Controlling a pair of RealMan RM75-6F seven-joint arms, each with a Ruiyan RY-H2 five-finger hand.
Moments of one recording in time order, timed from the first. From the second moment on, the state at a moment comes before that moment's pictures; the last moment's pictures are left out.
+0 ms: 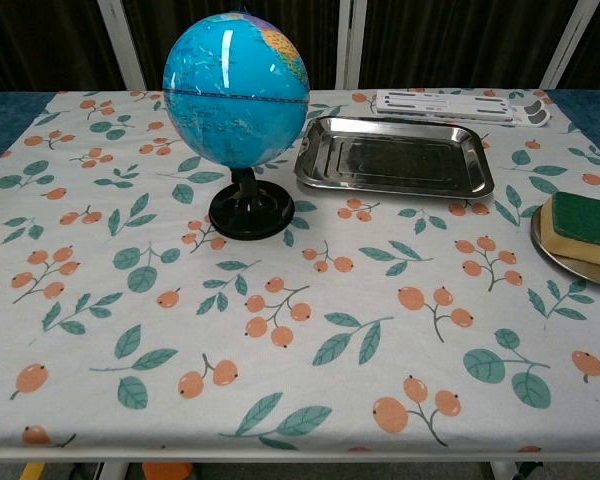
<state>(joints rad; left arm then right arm) -0.16 -1.21 0.00 -1.52 1.58 1.58 0.10 0.09 -1.12 0.05 -1.58 -1.47 1.43 -0.05</state>
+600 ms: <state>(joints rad) -0.29 -1.20 -0.04 -1.63 1.79 1.54 0.08 0.09 -1.13 0.05 -1.54 -1.46 1.41 -0.03</state>
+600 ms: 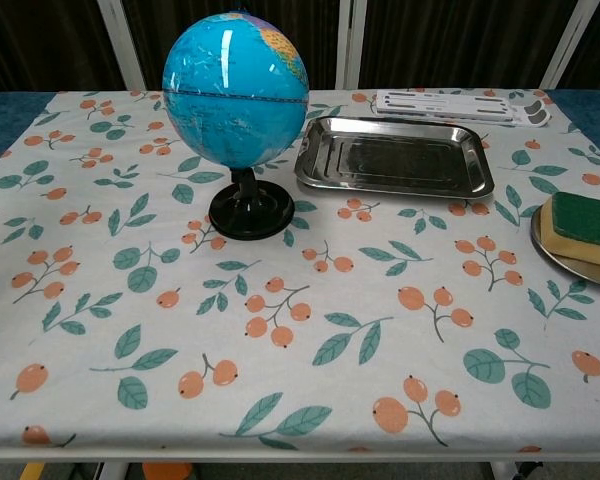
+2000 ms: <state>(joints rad) -0.60 -1.41 -0.12 -1.60 1.70 1.23 0.13 0.09 -1.15 0.05 -1.48 -1.42 1.36 0.02</state>
